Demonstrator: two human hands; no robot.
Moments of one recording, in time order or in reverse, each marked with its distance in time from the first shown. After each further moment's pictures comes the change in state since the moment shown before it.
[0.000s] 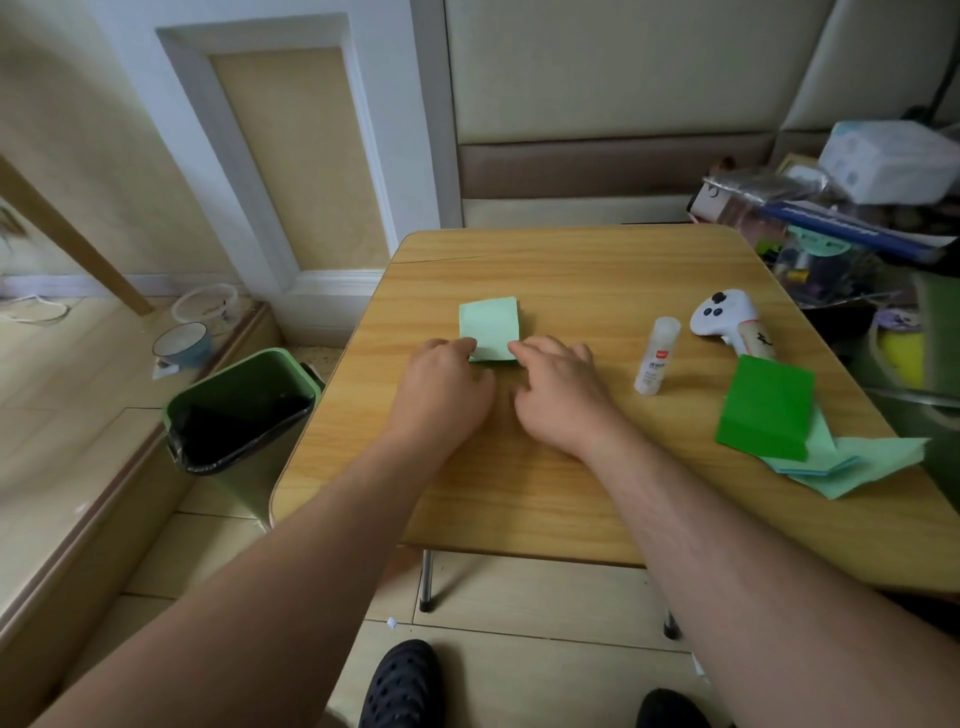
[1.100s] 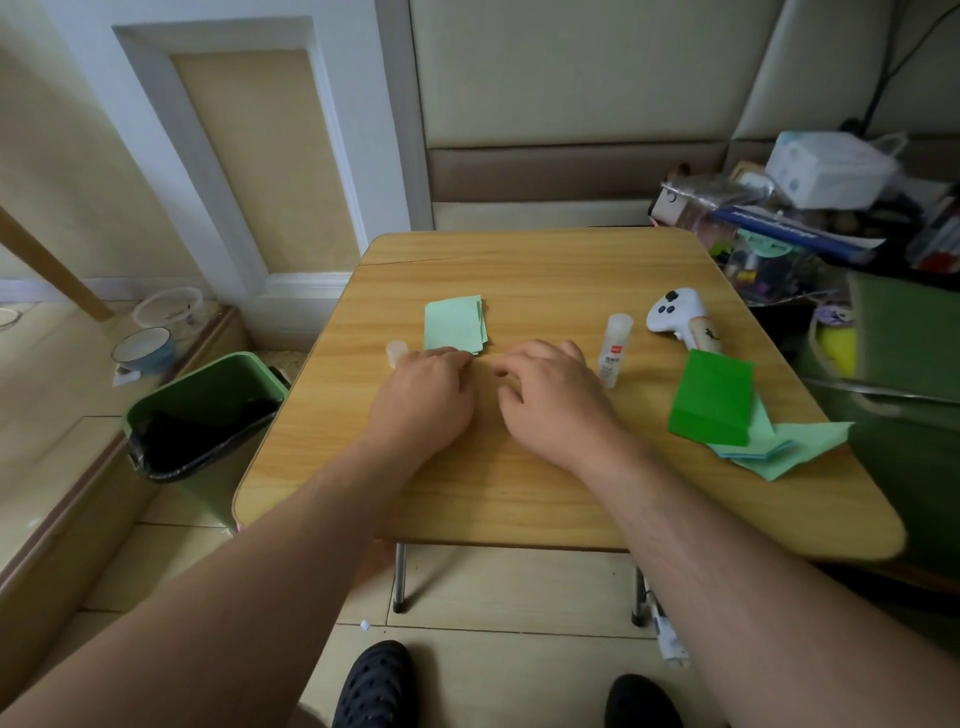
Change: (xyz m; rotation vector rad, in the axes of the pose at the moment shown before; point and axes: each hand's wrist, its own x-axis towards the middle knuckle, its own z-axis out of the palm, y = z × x) left_hand -0.001 0.000 0.017 0.169 -0.042 0.234; right_hand -0.038 0.012 -0.020 -0.036 0.113 -0.065
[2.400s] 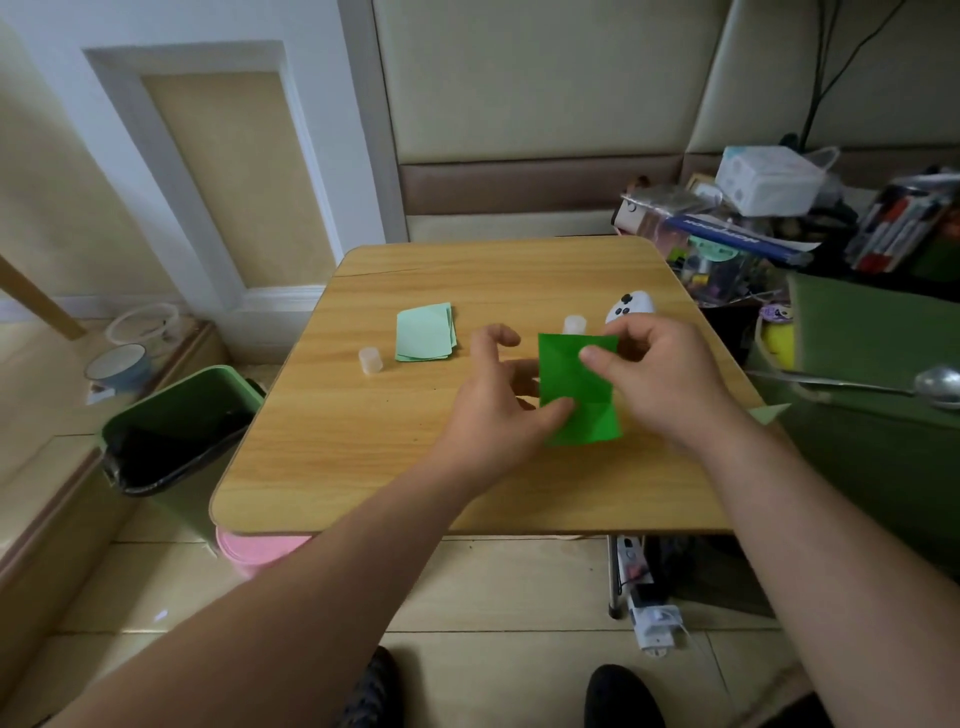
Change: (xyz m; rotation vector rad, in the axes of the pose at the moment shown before) left_hand -0.038 0.096 0.008 -1.032 -0.082 0.044; right_hand -0.054 0.062 -0.085 0.623 0.308 0.216
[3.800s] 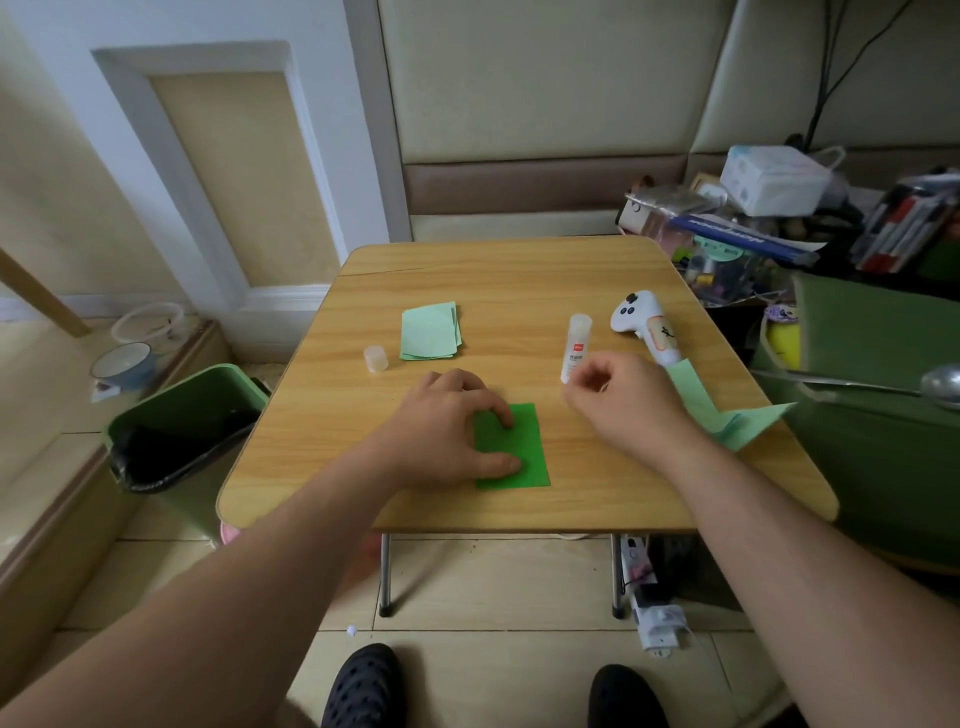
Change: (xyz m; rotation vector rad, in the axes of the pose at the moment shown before) left_hand 0.004 -0.031 -0.069 0.924 -0.303 0.047; right_hand -0.002 0.020 0.028 -0.306 -0.105 0.050
